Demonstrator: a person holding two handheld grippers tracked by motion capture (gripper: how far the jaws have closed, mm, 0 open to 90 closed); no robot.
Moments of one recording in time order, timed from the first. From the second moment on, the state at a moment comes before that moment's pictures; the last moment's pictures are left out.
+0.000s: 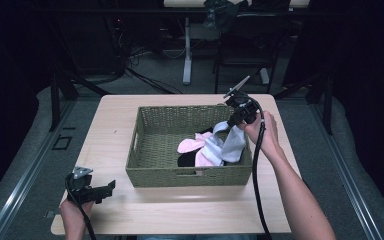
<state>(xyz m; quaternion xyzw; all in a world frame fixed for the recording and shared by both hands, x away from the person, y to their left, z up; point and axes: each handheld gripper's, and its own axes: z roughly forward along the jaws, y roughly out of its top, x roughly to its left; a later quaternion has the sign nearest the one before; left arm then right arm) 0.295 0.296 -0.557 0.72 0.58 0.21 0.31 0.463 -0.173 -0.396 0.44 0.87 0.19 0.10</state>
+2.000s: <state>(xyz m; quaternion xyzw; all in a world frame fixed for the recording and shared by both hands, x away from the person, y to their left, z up) 0.295 0.298 -0.558 0.71 0.59 0.21 0.32 0.448 -0.186 -0.280 0.41 0.87 0.22 0.17</state>
